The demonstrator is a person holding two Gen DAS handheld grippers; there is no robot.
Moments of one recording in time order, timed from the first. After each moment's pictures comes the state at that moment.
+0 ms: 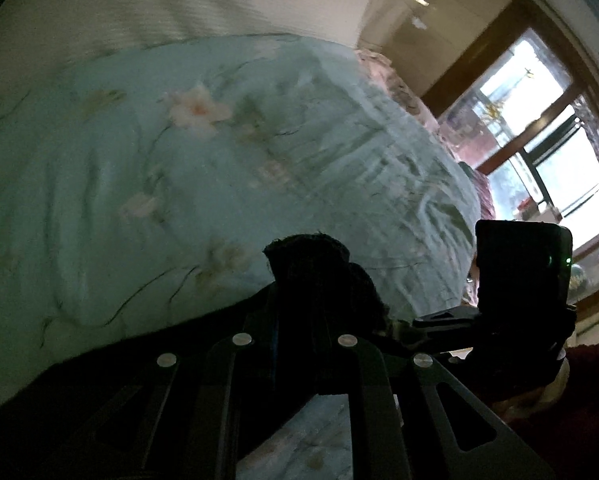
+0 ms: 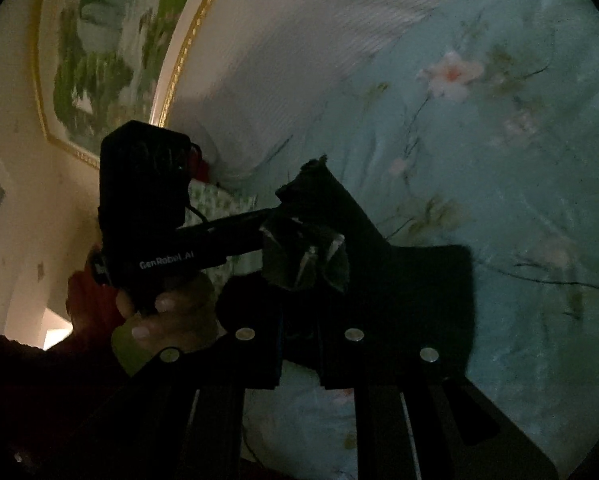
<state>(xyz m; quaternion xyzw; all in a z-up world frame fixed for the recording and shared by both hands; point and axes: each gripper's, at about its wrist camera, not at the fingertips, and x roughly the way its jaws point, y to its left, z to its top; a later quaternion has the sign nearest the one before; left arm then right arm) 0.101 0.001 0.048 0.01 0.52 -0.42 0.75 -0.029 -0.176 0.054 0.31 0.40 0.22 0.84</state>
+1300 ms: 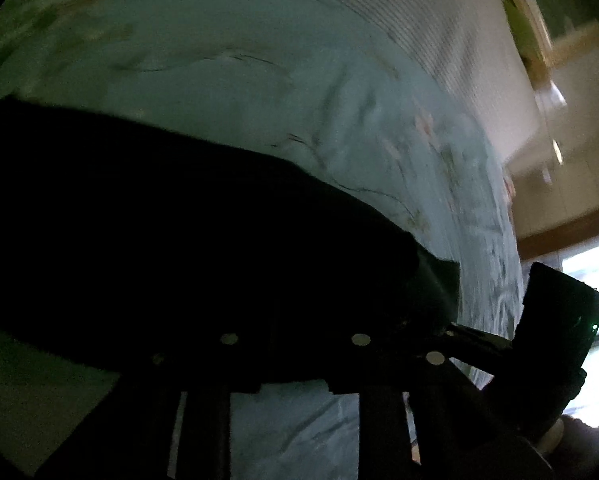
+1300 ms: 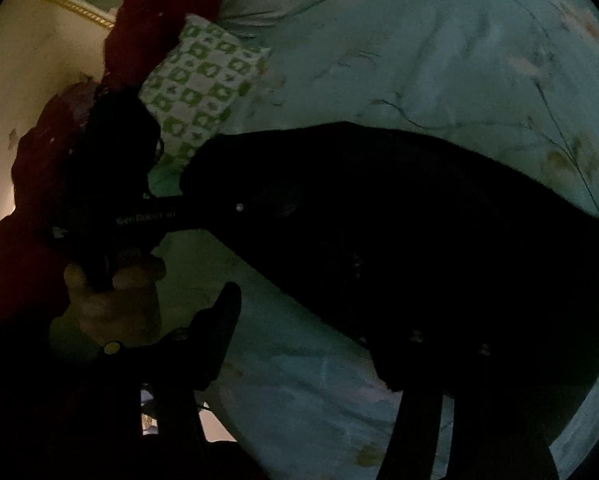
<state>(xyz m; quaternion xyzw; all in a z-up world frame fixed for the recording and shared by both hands) 0.039 0.208 -0.030 -0.23 0.55 -0.15 0.79 0.024 -0.055 -0.006 0.12 0.54 0.30 0.78</state>
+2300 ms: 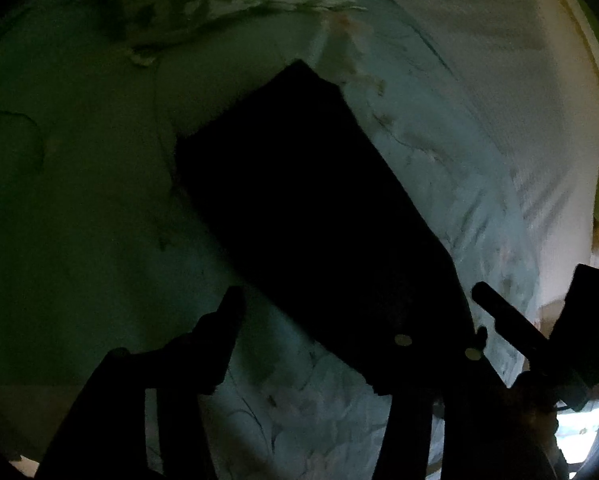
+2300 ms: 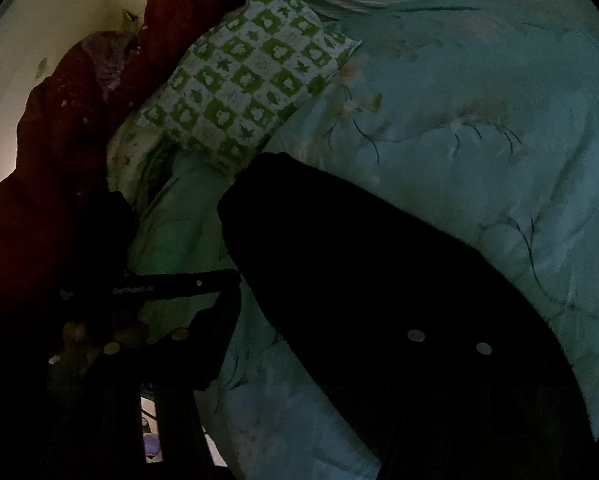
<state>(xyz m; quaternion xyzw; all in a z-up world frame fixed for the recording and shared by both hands) -0.021 0.353 -0.042 -0.37 0.52 0.07 0.76 0.096 0.057 0.006 0.03 0.55 0.38 0.75</state>
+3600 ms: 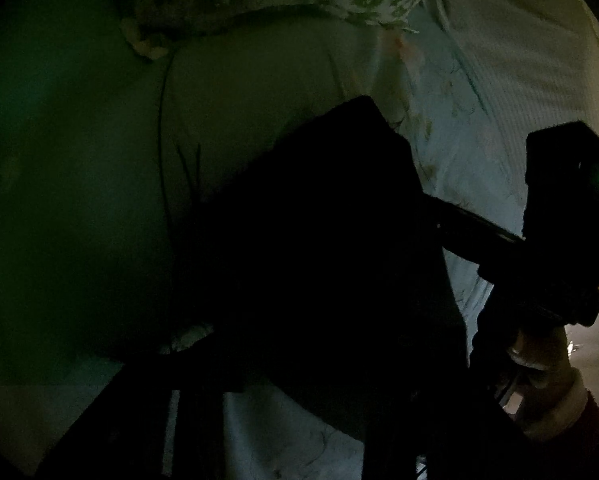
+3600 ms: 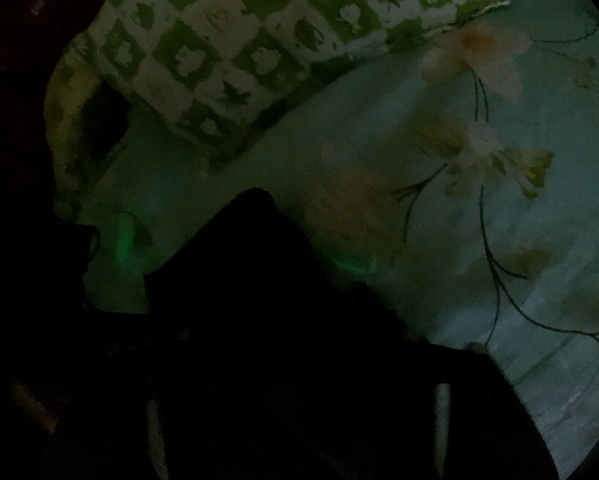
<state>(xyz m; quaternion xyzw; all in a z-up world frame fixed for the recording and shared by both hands) 0.003 0.385 -0.083 -0.43 0.50 0.08 0.75 0.205 0.223 -0.082 -0.12 0.61 0.46 0.63</state>
